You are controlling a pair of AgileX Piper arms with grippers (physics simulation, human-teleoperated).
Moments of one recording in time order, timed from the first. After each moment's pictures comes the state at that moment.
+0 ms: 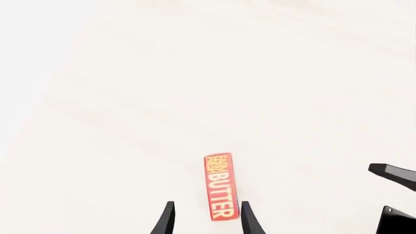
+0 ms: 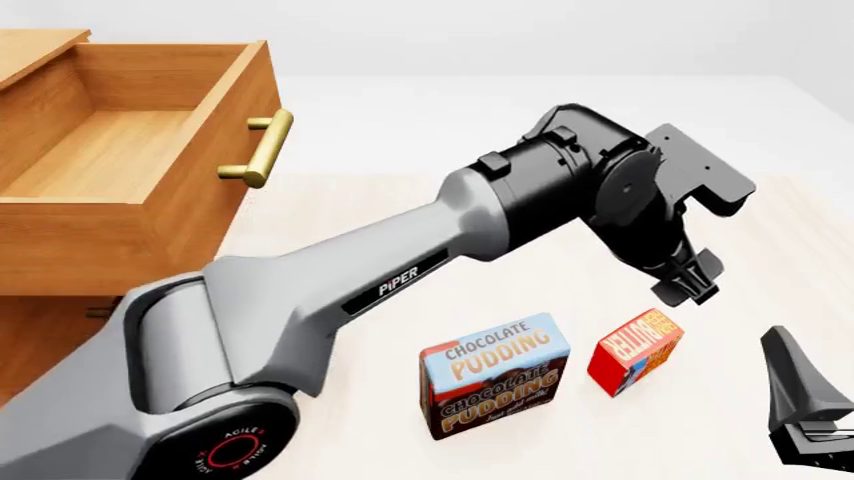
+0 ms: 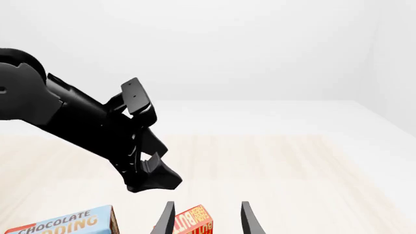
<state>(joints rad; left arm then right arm) -1.05 2.31 -2.32 0.91 0.13 0.00 0.01 0.00 0.00 0.00</state>
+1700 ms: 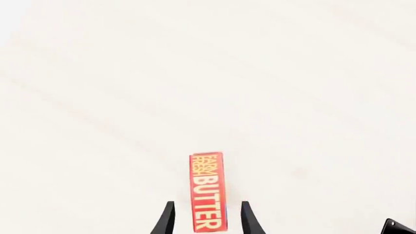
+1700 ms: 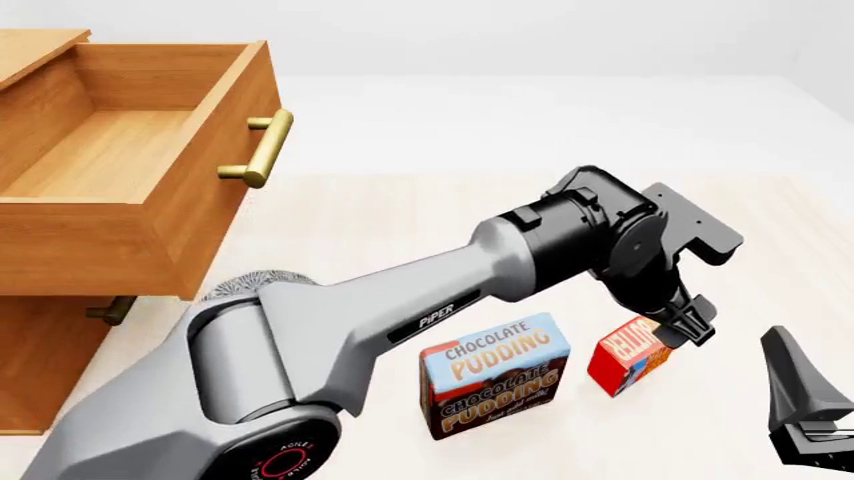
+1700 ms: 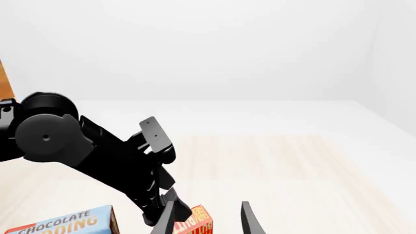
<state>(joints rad) -1.07 2.42 -2.32 0.89 0.03 0.00 0.01 0.00 0.00 0.00</state>
